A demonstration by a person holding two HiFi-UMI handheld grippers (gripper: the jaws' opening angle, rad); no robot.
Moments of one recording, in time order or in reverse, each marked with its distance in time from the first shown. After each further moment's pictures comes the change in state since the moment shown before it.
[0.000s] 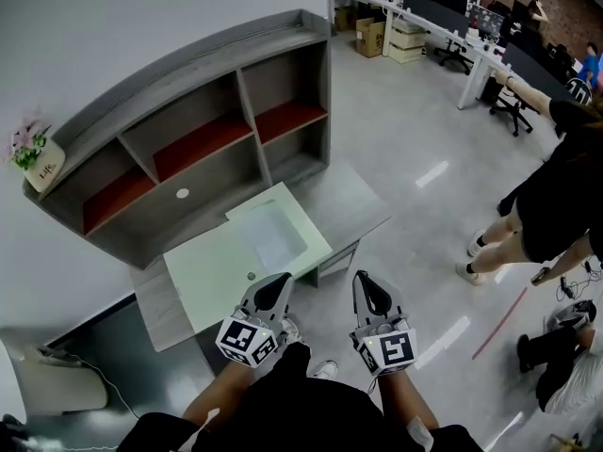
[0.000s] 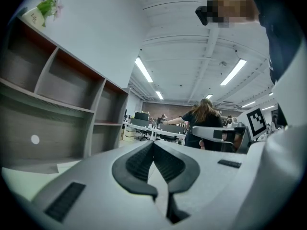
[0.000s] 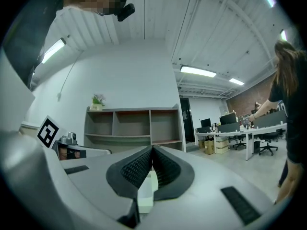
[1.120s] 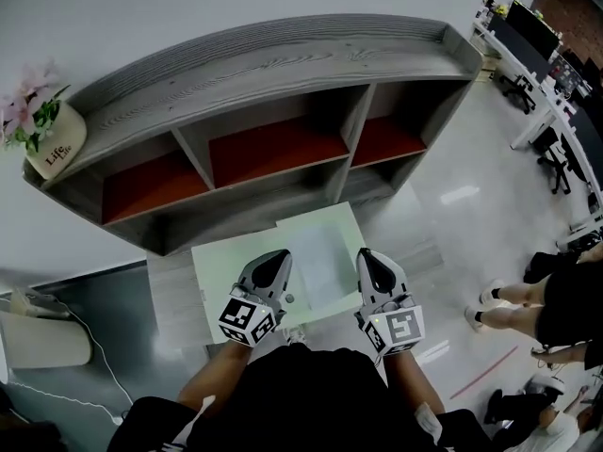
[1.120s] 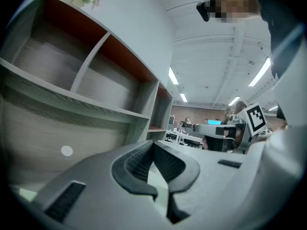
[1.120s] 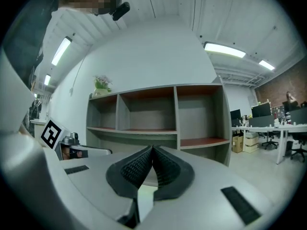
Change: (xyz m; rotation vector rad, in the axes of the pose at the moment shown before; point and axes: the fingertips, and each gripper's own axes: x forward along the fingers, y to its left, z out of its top) left arm 0.000 0.242 0.016 -0.094 -0.016 0.260; right arm 0.257 0.071 -0.004 -0.042 0.067 0.275
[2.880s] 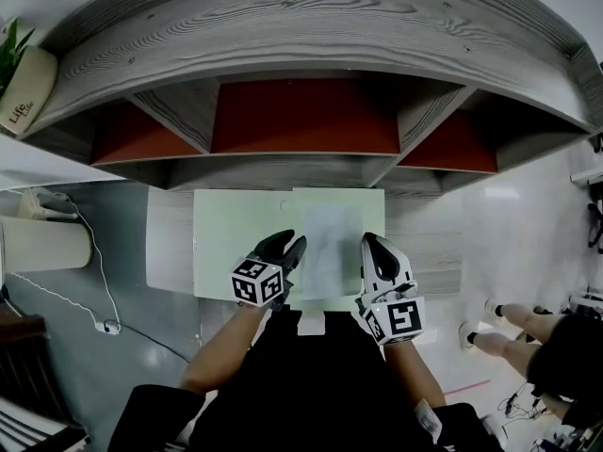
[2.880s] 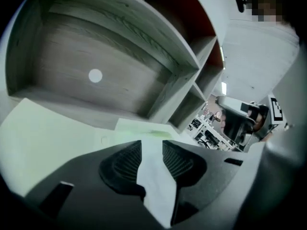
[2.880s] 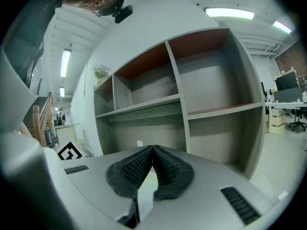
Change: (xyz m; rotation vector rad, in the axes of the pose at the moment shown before) left arm 0.045 0.065 -0.186 -0.420 0.337 0.303; right arm 0.084 -0.033 -0.090 0.095 0.156 0.276
